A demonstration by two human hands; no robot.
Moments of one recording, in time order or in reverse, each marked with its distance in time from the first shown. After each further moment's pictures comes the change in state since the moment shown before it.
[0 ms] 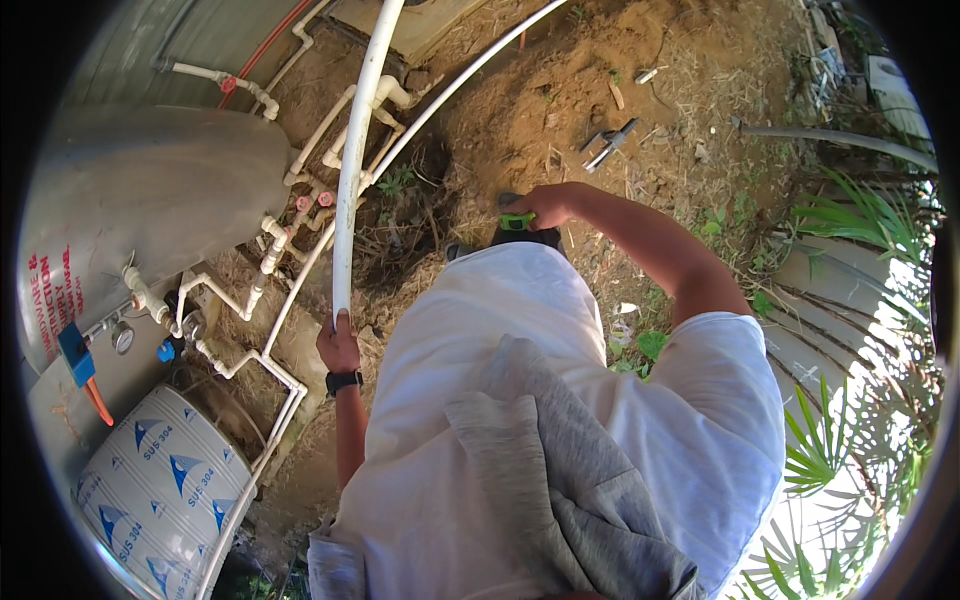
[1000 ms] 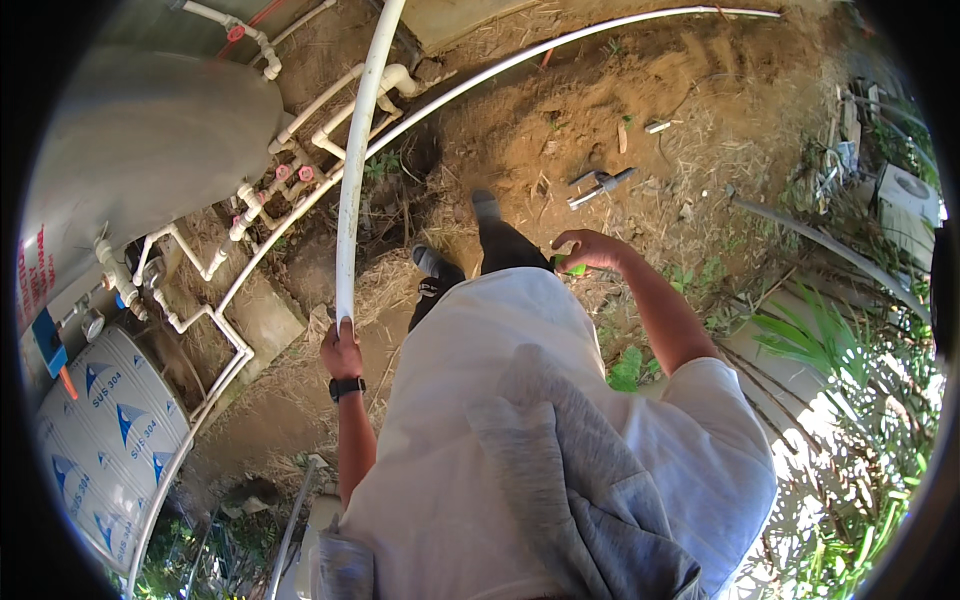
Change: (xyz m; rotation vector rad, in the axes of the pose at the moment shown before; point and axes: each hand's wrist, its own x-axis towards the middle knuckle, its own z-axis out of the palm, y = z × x) left_hand -0.017 0.007 0.083 -0.085 0.135 -0.279; right_hand -0.068 0.098 -0.051 0.755 0.034 0.278
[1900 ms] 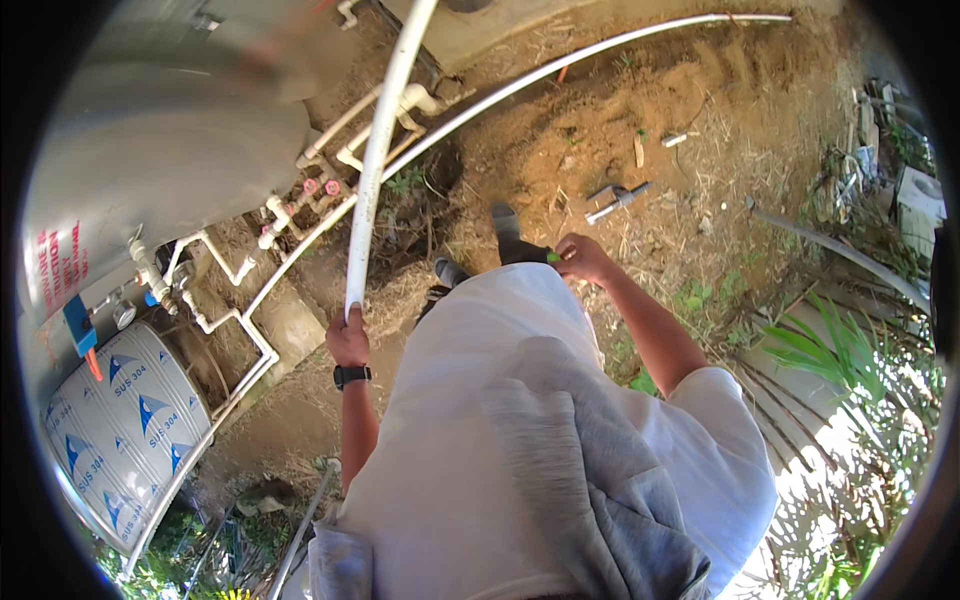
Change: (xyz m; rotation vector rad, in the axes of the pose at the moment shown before) left_hand 0.003 0.076 0.008 0.109 0.062 0.169; right_hand 0.030 0.029 0.025 0.262 0.319 -0.241
